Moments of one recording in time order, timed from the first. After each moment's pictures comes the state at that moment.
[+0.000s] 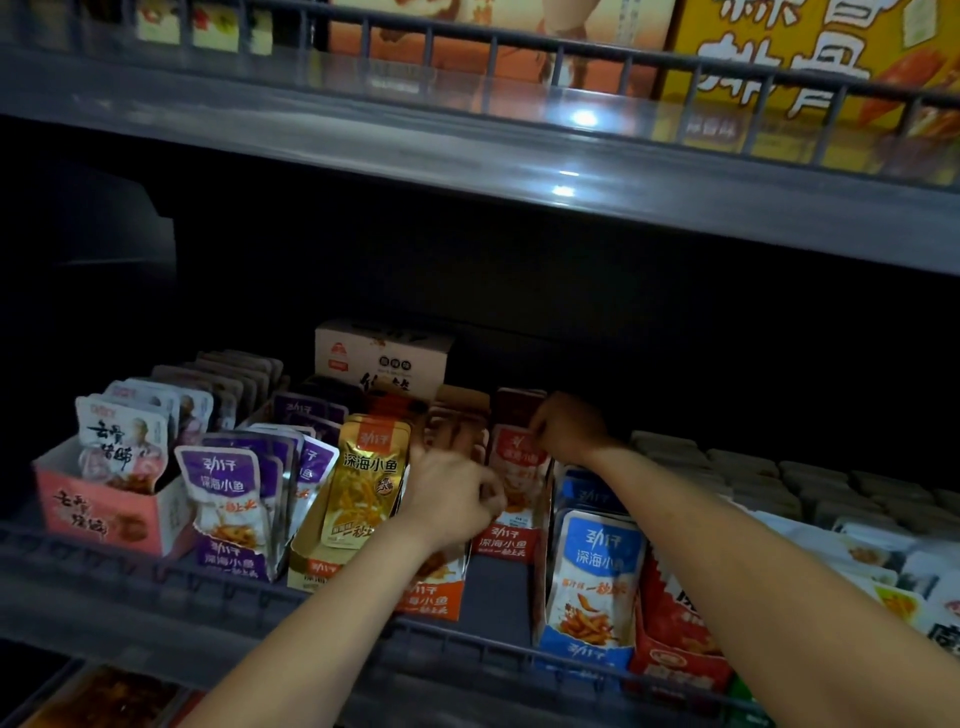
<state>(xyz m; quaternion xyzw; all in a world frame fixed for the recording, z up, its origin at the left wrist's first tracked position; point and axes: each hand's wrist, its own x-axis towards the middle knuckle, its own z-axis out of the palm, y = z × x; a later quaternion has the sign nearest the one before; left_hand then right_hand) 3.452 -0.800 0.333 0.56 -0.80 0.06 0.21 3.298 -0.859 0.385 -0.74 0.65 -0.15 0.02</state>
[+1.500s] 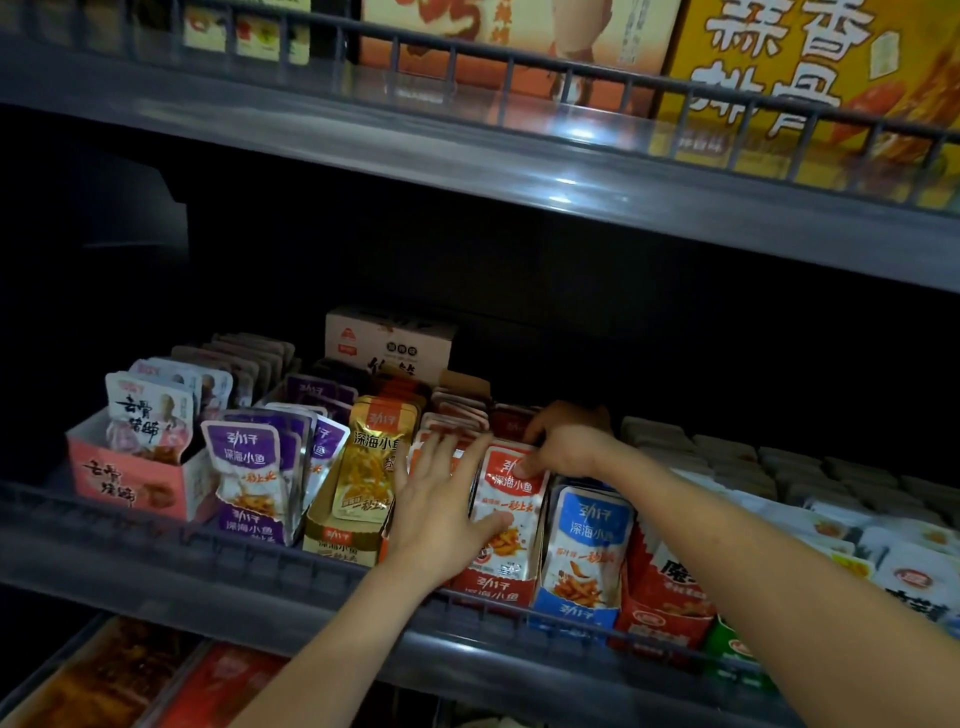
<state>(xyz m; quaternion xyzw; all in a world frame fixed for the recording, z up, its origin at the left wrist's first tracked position) 3.460 -0.759 0.298 0.56 -0.75 0.03 0.34 3.312 -0.796 0.398 -0.75 0.66 -0.04 0.03</state>
